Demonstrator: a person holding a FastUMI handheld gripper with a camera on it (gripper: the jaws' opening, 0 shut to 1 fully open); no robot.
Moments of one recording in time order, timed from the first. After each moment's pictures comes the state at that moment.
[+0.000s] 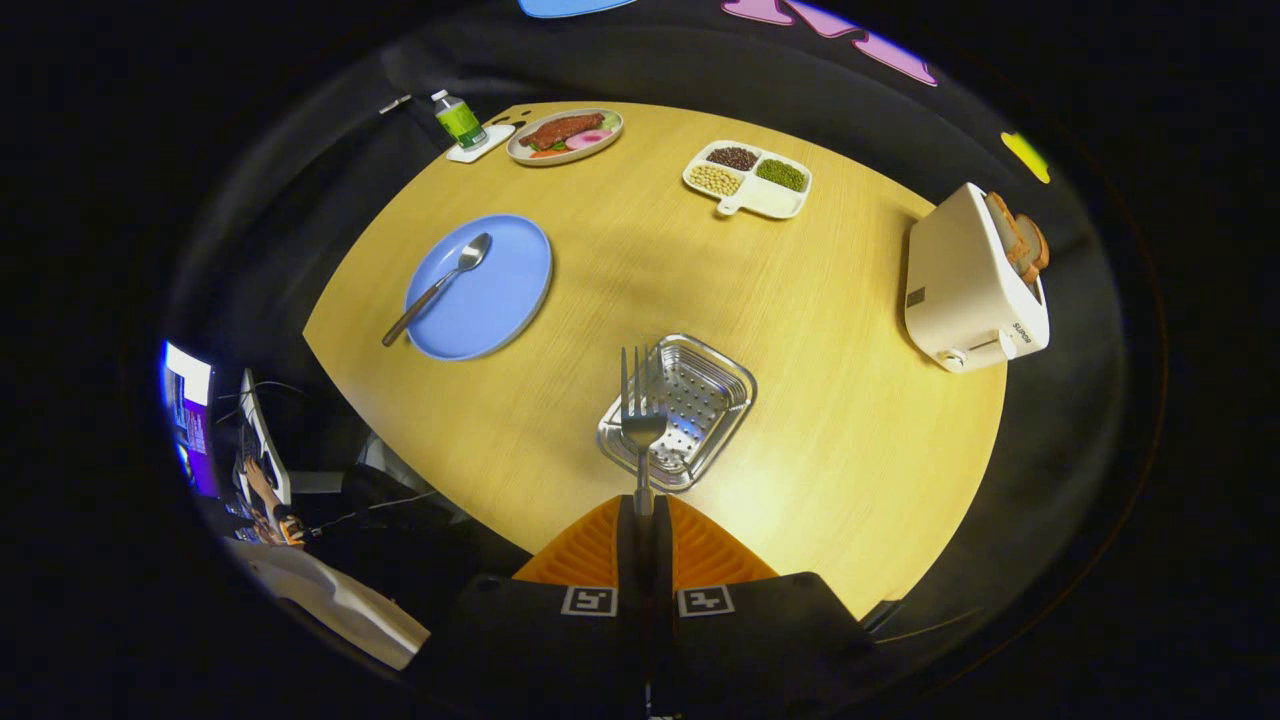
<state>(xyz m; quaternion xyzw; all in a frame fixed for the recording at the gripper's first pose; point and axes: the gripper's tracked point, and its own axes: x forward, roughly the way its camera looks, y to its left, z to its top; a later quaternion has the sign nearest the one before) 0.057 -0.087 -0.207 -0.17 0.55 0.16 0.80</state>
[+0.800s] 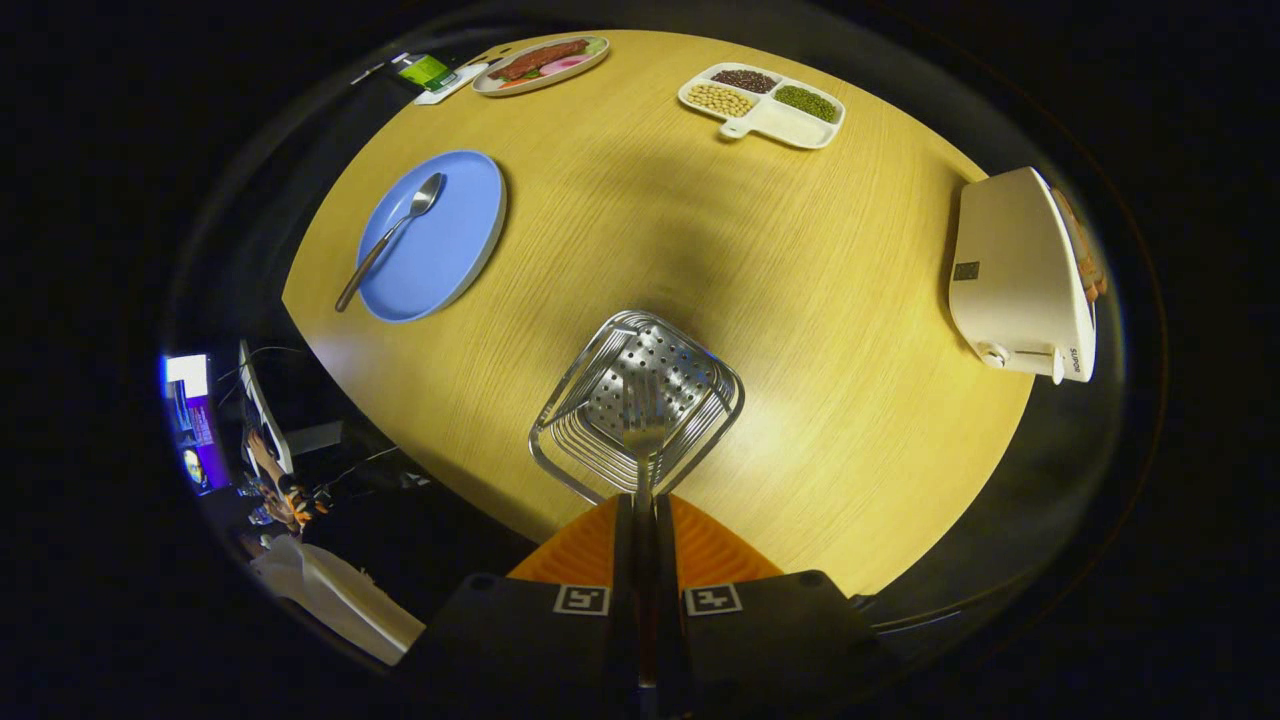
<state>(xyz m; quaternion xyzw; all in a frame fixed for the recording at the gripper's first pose) 0.082 -0.098 -0.242 -0.19 0.66 0.16 0.71</state>
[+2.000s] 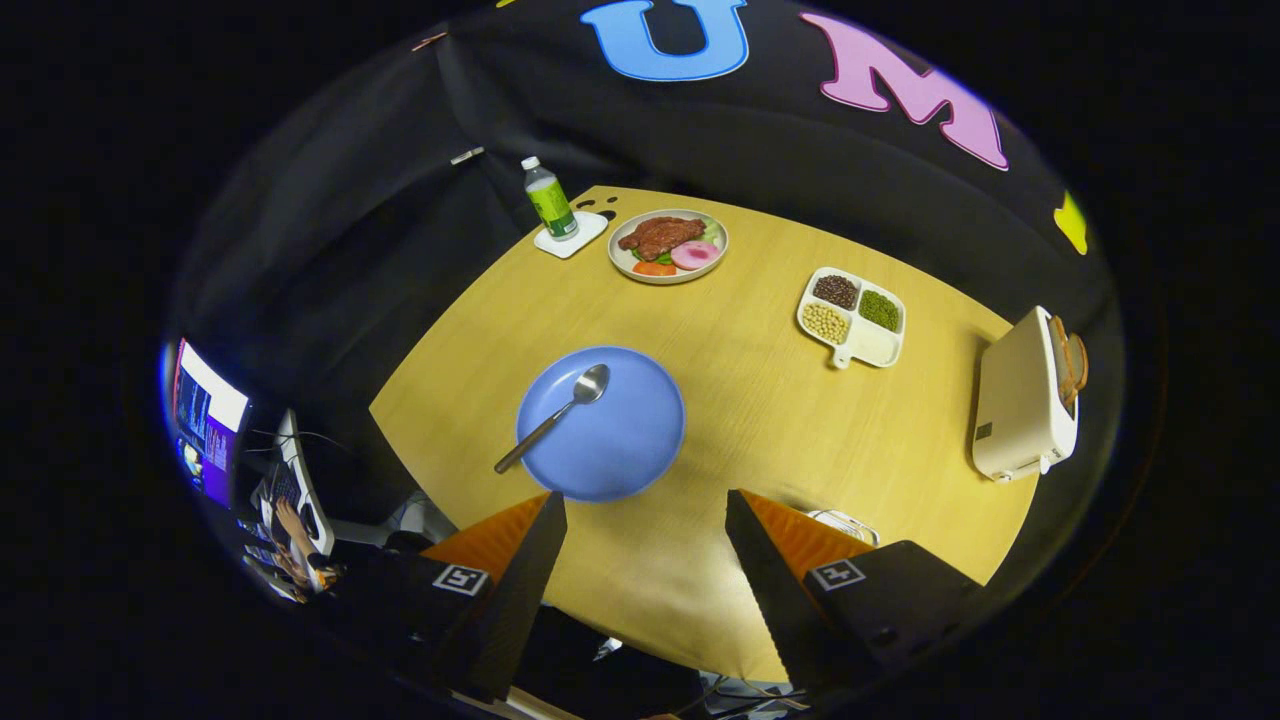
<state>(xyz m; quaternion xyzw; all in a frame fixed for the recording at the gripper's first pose) 0.092 0.095 -0.166 -0.13 0.43 0.25 0.86</state>
